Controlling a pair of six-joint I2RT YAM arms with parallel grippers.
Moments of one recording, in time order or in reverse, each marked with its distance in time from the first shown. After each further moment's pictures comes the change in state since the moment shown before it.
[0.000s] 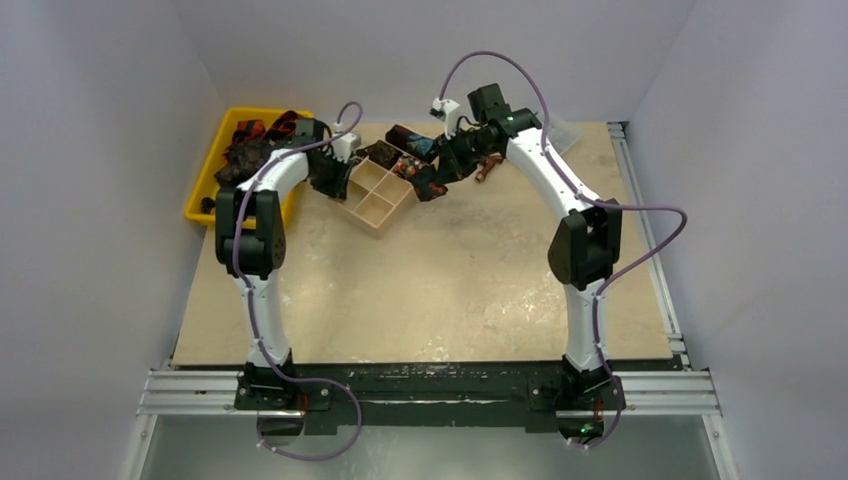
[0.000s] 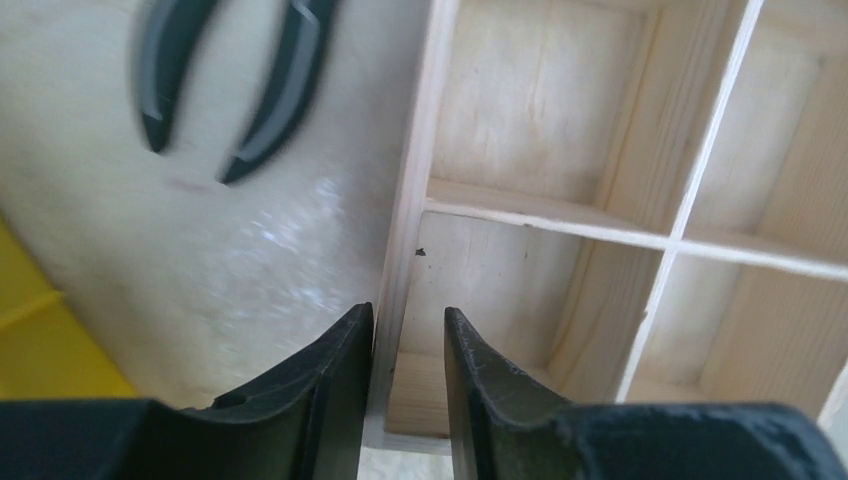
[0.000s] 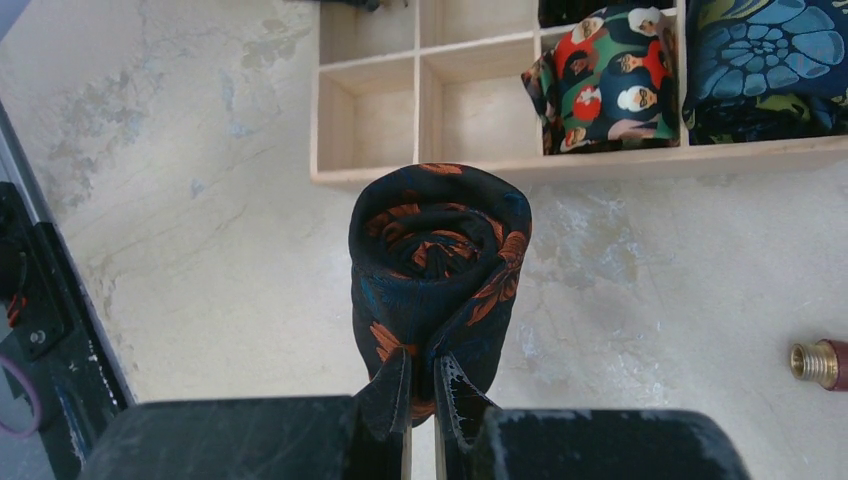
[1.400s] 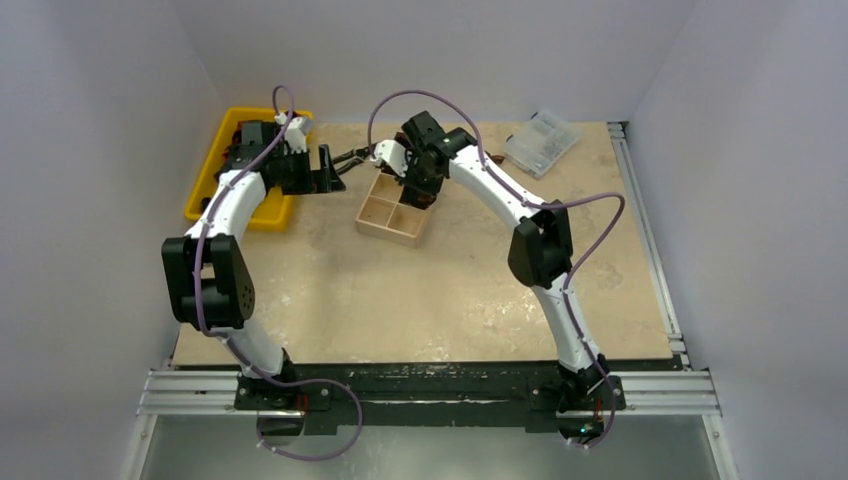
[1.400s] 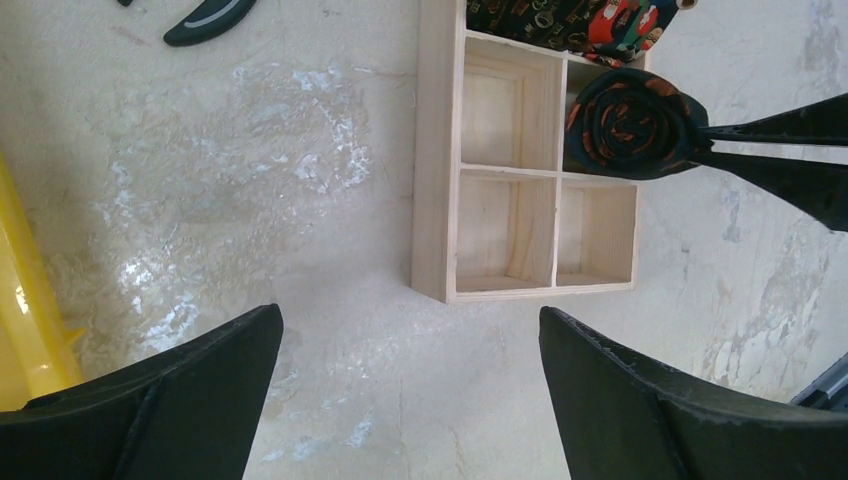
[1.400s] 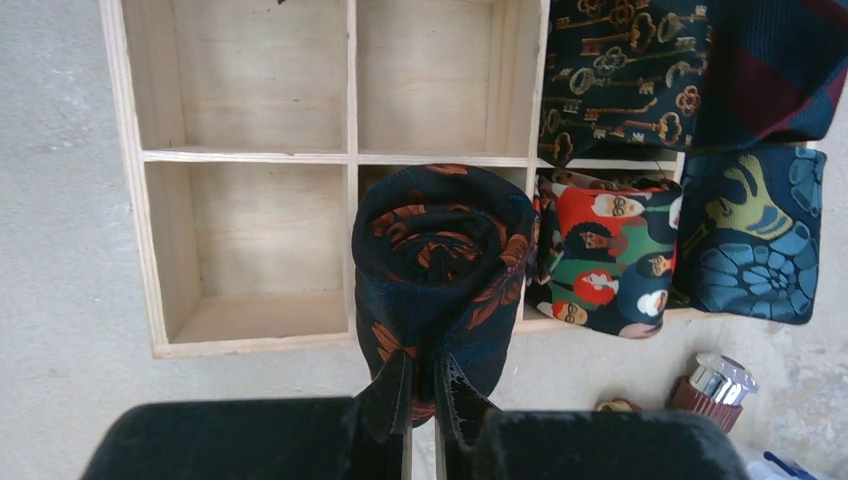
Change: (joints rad) left arm 0.121 -0.447 -0.356 0.101 0.266 -0.376; right arm 0.218 0.209 0.186 -0.074 0.511 -0.430
